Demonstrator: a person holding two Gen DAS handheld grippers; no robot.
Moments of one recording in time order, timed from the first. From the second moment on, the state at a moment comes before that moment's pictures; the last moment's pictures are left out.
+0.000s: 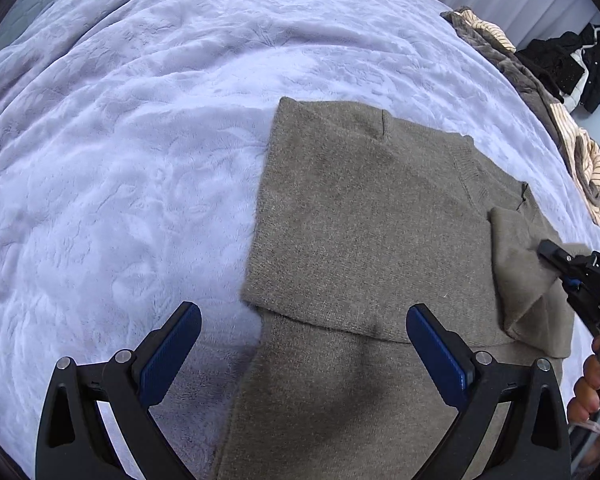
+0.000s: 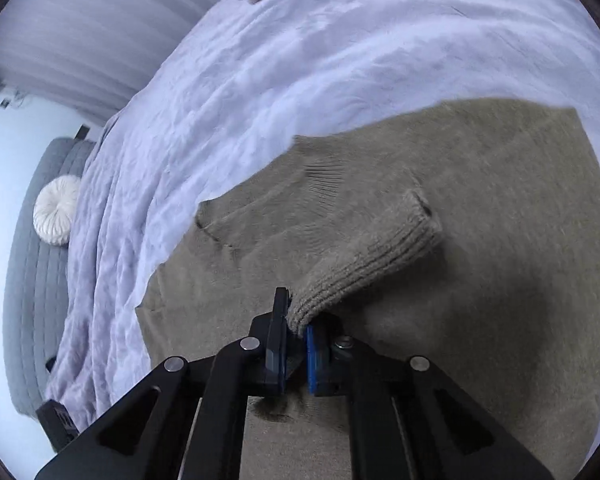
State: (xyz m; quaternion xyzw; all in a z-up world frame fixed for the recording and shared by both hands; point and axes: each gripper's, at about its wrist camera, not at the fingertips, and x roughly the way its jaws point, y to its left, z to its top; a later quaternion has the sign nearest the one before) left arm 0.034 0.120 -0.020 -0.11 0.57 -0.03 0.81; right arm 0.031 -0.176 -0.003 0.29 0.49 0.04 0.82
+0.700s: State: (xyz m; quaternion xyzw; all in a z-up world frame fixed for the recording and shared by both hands) left arm 0.092 0.077 -0.037 -0.18 0.60 -0.13 0.77; right arm -0.075 -0.230 -0.026 0.31 0.56 0.05 0.76
